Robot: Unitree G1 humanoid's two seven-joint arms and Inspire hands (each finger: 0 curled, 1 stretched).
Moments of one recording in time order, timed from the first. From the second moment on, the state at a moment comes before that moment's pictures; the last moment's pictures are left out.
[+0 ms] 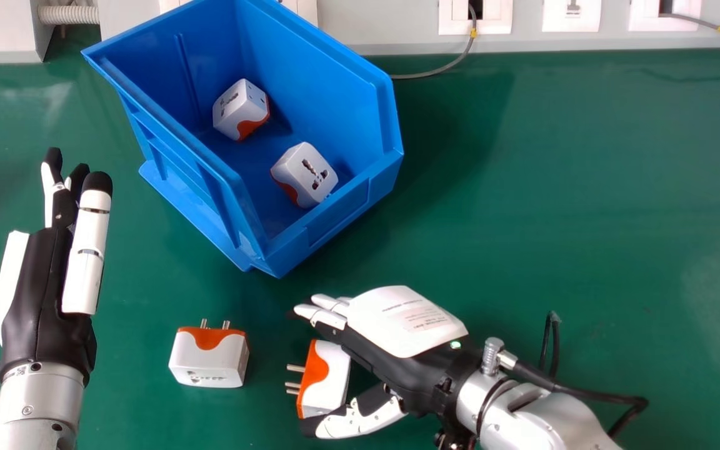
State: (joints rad) left arm 0.24 0.18 0.26 -0.30 -0.04 0.10 -0.07; right arm -0.13 -0.31 0.64 0.04 -0.83 -0.01 0.29
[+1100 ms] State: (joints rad) left arm 0.23 0.18 0.26 -0.34 -0.04 0.14 -0.06; right arm -0.23 -0.31 0.71 0.07 -0.93 0.02 0.37
